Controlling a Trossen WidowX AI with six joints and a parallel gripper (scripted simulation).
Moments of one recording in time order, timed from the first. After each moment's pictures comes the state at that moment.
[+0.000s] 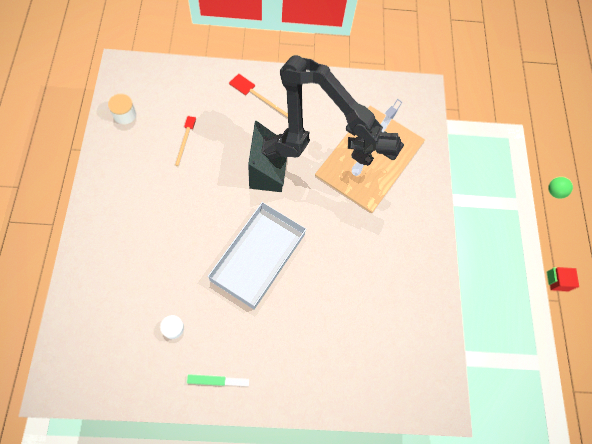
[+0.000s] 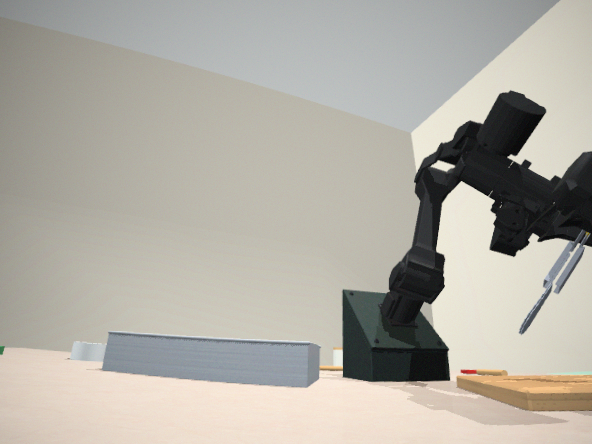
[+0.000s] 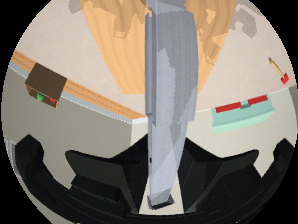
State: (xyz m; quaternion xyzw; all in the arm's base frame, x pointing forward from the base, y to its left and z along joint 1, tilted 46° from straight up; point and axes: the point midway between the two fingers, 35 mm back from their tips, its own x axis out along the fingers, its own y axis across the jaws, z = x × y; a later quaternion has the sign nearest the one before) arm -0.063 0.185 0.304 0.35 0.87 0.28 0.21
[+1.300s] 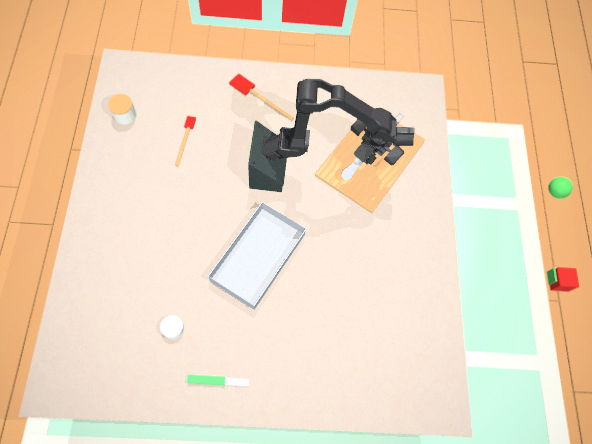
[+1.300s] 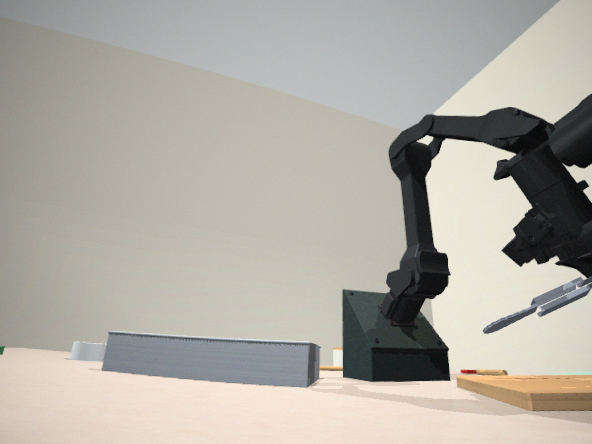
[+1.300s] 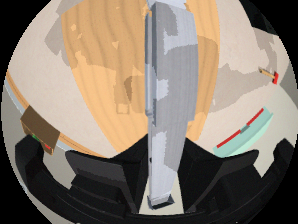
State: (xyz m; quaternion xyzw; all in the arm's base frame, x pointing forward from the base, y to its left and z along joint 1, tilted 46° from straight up) arm -0.068 0.231 0.269 0.39 0.83 0.12 0.38
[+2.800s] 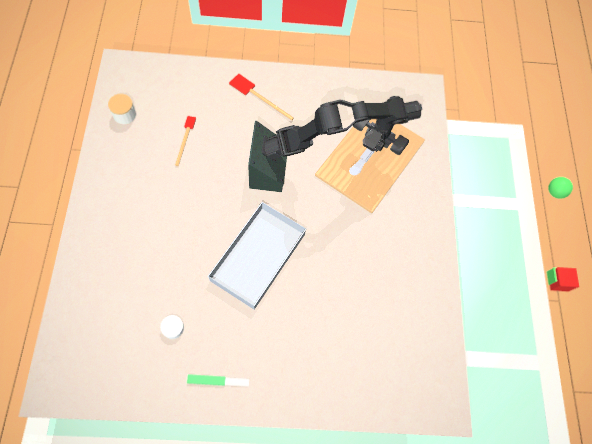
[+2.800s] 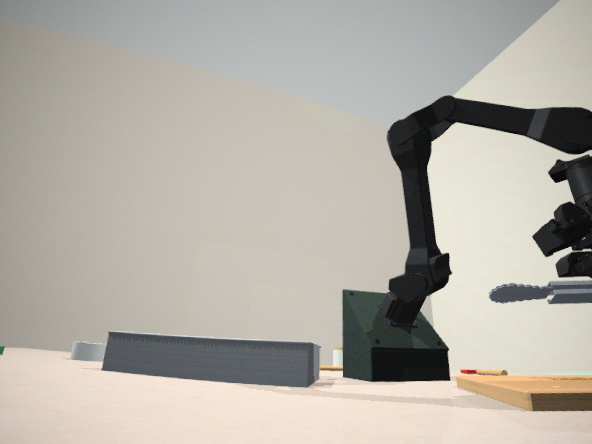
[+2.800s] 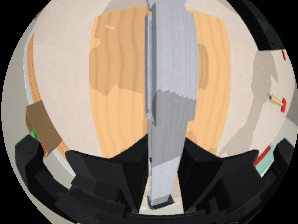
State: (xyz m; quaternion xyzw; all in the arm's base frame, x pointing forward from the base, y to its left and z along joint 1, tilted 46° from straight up) arm -0.085 0.252 0.261 0.44 0.70 0.11 0.55
